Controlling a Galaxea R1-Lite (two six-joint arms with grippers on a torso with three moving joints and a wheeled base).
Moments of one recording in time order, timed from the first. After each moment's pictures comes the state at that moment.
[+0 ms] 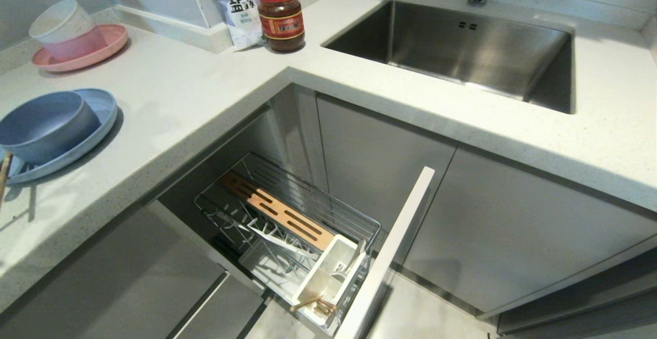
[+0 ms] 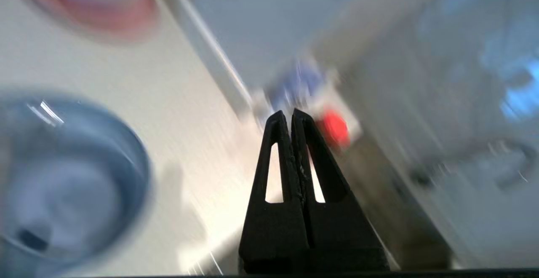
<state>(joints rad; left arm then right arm) -0.03 1.18 -1.71 0.34 0.14 -0.65 0.00 0.00 0.00 0.00 0.00 0.02</state>
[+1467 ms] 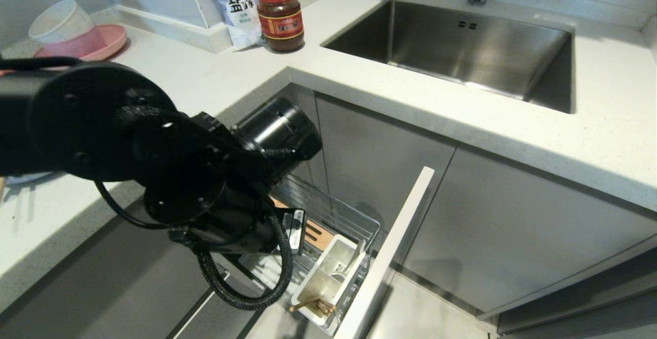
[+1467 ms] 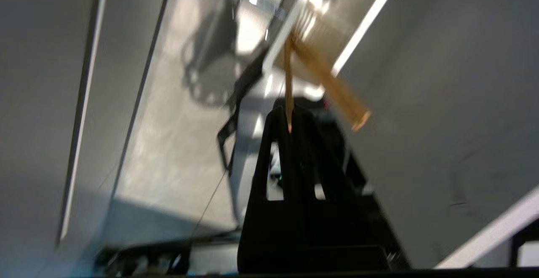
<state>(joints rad) -0.85 1.75 -1.52 0.92 0.37 -0.62 0.00 0.00 0.00 0.00 0.00 0.02</state>
